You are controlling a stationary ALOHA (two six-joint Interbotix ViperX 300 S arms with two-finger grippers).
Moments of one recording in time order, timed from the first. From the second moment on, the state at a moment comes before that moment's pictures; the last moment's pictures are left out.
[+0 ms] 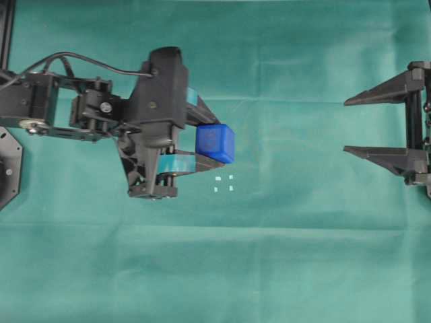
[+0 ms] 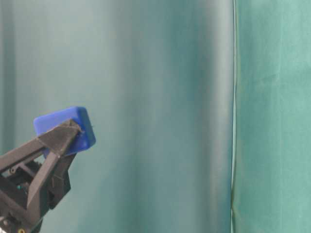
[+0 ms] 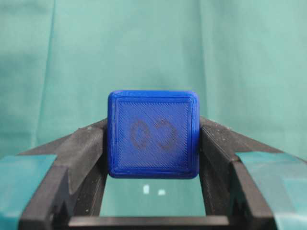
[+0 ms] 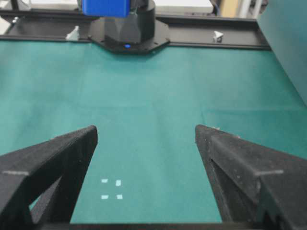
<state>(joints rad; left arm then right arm) -0.03 -0.25 0.37 0.01 0.43 0.00 -0.05 -0.89 1.14 0.01 -0.15 0.09</state>
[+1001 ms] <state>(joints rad) -0.03 -0.35 0.63 0.00 -0.07 -0.01 -0.05 -0.89 1.12 -0.07 -0.16 0.08</state>
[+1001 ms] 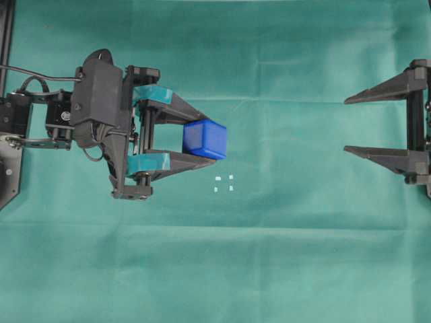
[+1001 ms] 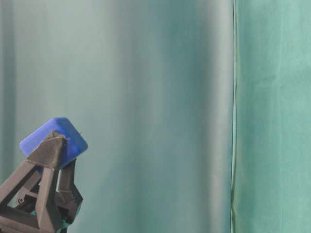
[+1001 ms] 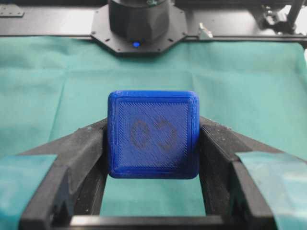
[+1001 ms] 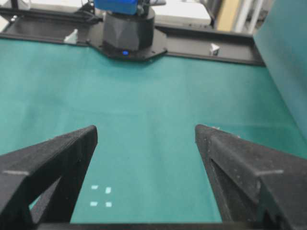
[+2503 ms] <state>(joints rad) -0.02 -0.35 0.63 0.00 -0.06 -0.02 -0.05 -0.84 1.04 -0.85 -0.18 -0.31</state>
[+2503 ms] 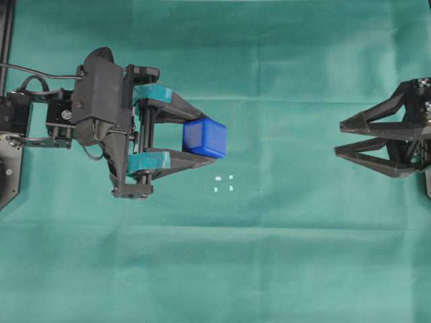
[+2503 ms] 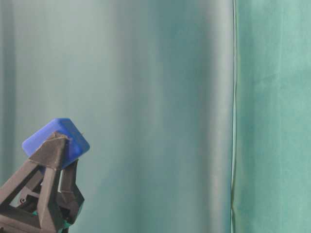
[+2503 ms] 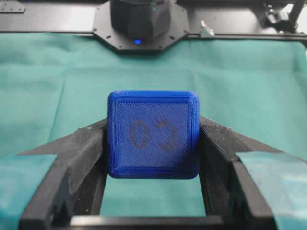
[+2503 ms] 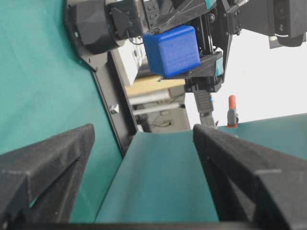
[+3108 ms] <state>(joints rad) -0.02 -0.35 0.63 0.00 -0.06 -0.02 -0.04 -0.83 1.04 -0.85 -0.18 -0.30</state>
